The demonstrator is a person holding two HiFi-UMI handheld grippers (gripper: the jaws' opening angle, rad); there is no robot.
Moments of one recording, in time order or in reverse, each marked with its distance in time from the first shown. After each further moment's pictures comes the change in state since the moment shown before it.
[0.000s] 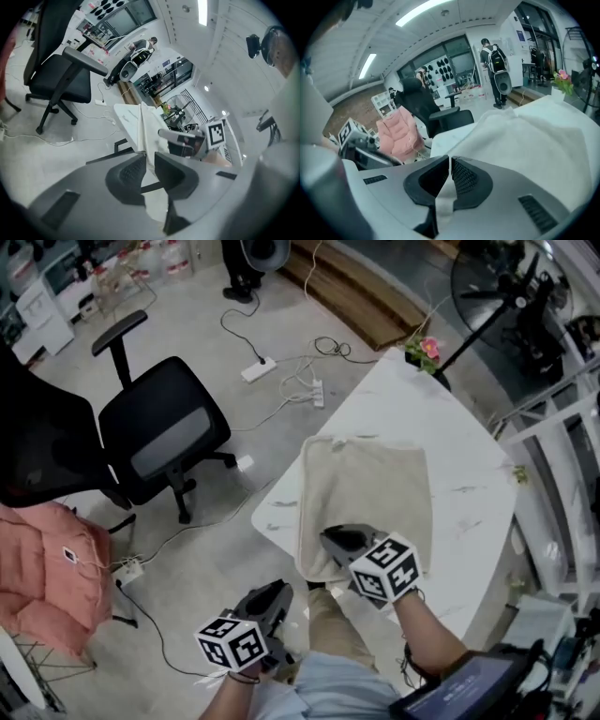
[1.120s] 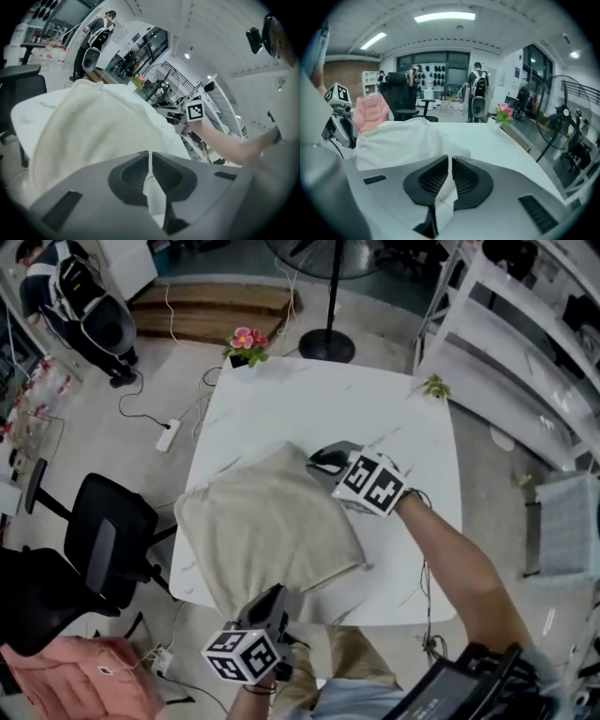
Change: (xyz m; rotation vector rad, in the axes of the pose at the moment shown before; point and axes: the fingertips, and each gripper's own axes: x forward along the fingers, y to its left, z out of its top) left arm 0.138 -0.126 -0.049 0.337 0.263 -0.042; right arm -0.168 -0.248 -0.003 -0.257 -0.128 -0.336
